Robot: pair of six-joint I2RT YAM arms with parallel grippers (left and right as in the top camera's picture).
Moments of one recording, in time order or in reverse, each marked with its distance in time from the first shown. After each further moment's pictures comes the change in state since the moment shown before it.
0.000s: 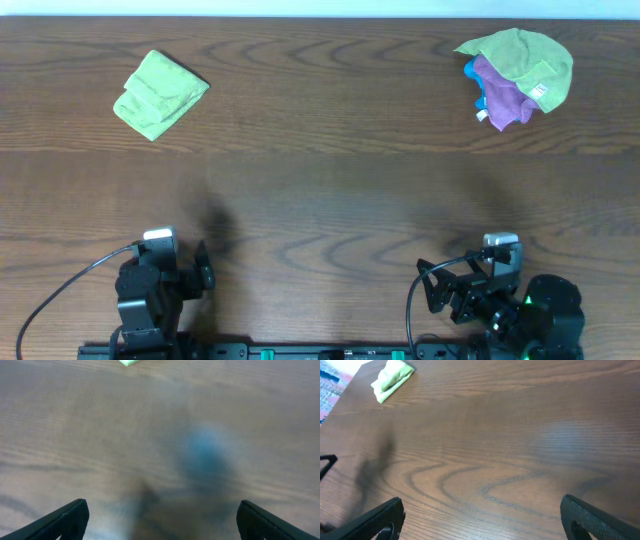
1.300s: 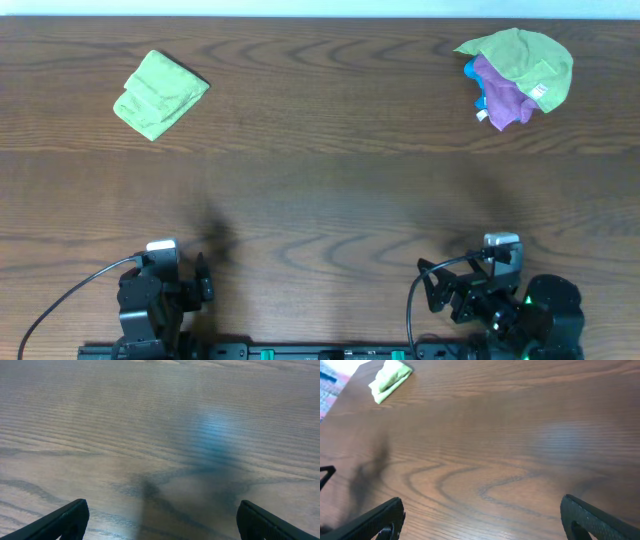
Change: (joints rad) left arm 0.000 -0.114 0.000 -0.133 -0.024 0.044; right arm 0.000 0.000 0.000 0.002 0.019 0.000
